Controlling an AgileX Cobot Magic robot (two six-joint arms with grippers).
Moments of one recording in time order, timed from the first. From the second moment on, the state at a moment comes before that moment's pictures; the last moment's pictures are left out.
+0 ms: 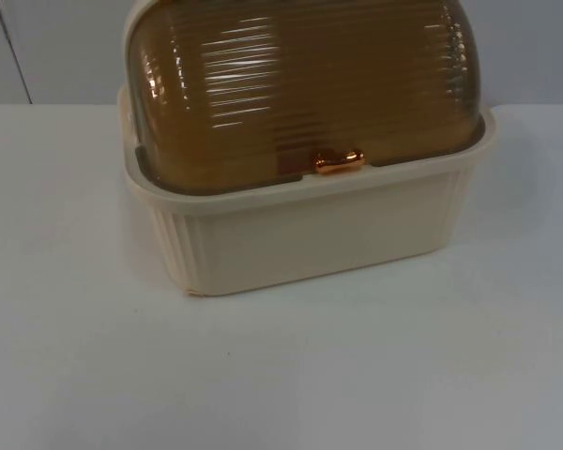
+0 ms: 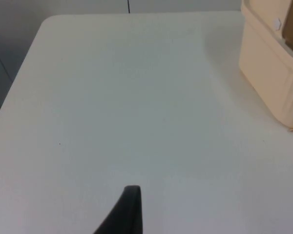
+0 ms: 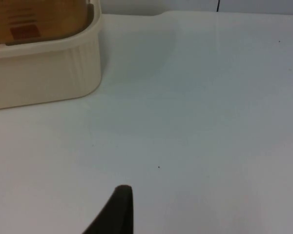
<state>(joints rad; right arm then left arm) 0.09 0.00 -0.52 -0.03 1.09 -0.01 0.00 0.00 -0.50 0.02 1.08 -0.02</state>
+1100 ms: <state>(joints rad) 0.09 0.00 -0.52 -0.03 1.09 0.00 0.00 0.00 -0.50 0.02 1.08 -0.02</state>
